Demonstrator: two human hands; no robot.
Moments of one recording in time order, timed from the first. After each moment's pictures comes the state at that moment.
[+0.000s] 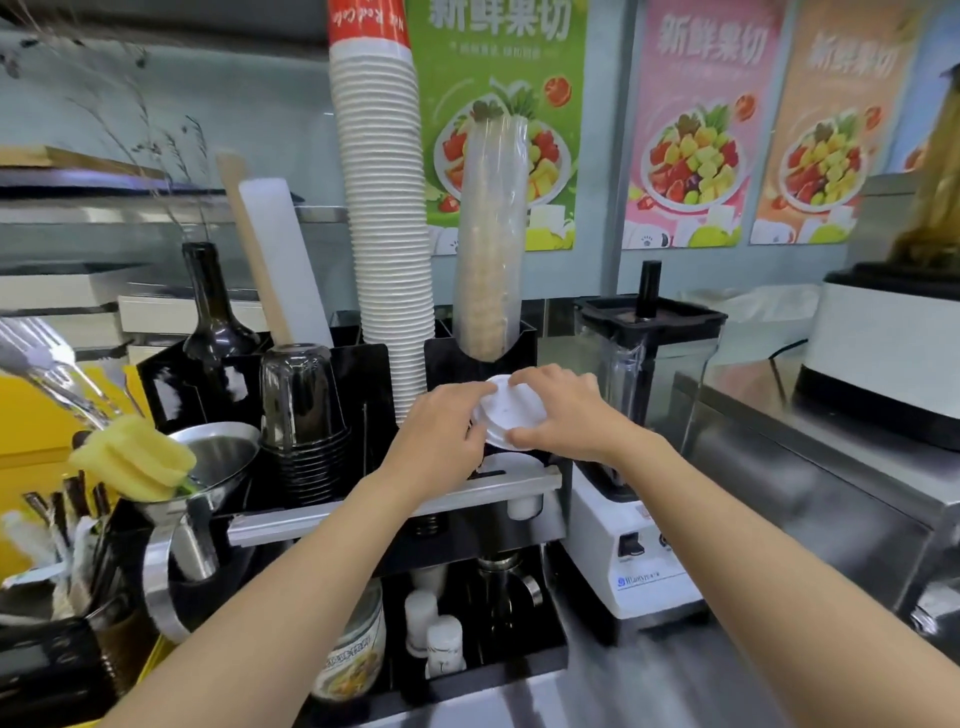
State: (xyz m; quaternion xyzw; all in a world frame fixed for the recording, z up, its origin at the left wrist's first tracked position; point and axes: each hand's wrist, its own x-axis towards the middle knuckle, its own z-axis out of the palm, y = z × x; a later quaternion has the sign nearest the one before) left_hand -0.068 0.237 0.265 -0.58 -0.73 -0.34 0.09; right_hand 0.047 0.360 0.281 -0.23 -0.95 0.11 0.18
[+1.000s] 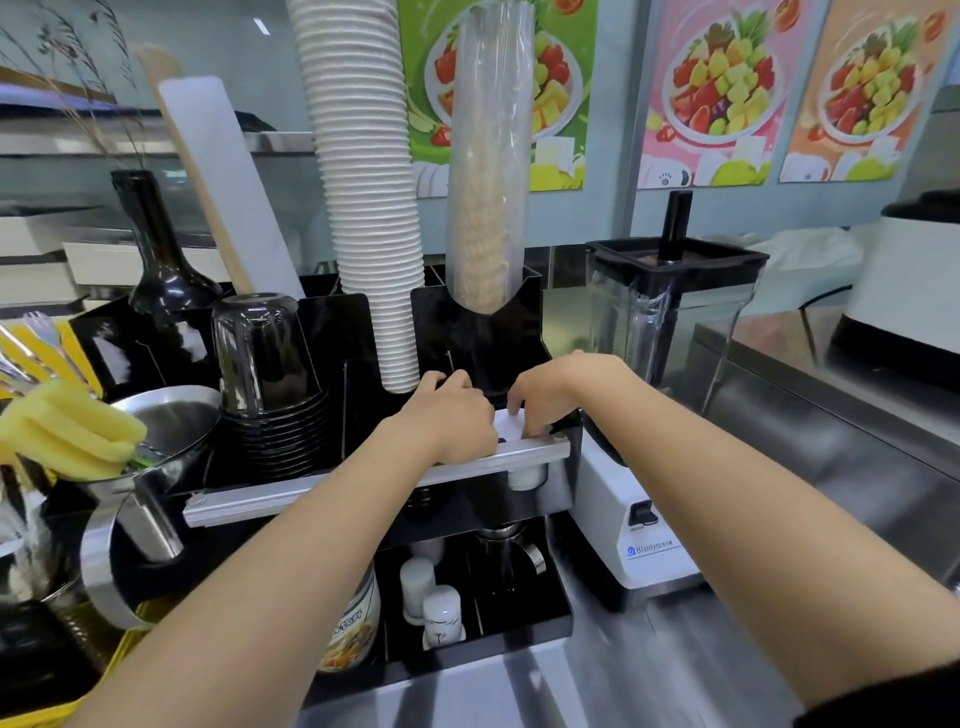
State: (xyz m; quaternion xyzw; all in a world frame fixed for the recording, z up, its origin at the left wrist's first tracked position) left_hand -0.096 0.290 0.238 -0.60 -0.80 0.05 0.03; right_hand -0.001 0.379 0.280 -0.29 -0.94 -0.01 -0.19
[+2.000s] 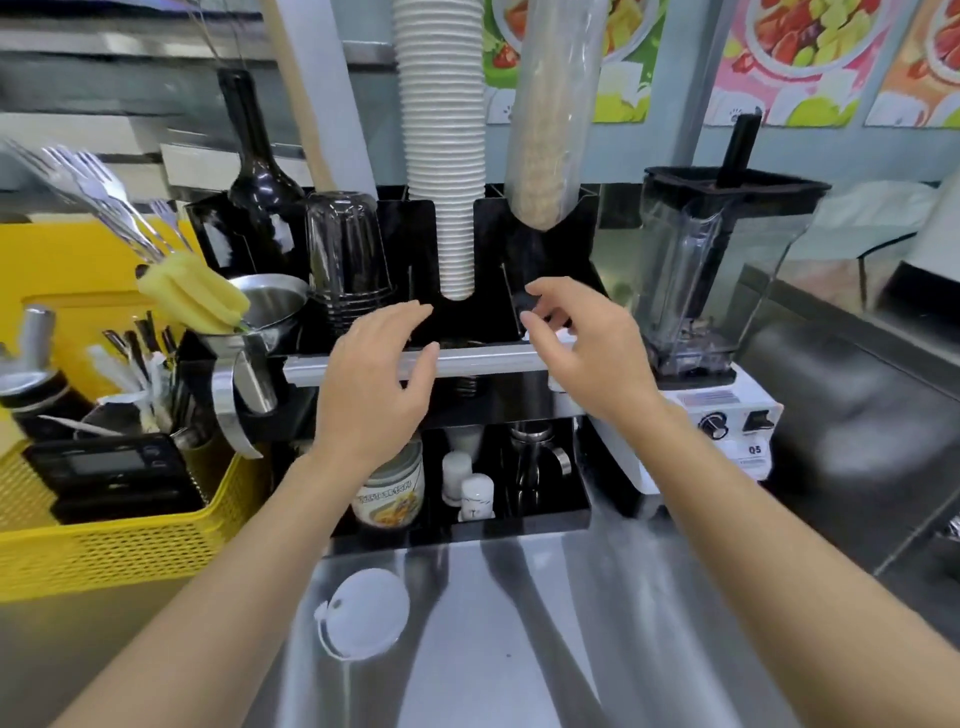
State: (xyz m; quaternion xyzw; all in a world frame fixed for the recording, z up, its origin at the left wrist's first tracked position) left_hand -0.068 0.137 0.208 -0.48 -0.75 -0.40 0.21; right_hand 0.056 0.292 0.230 -0.10 -0.87 0.15 0.46
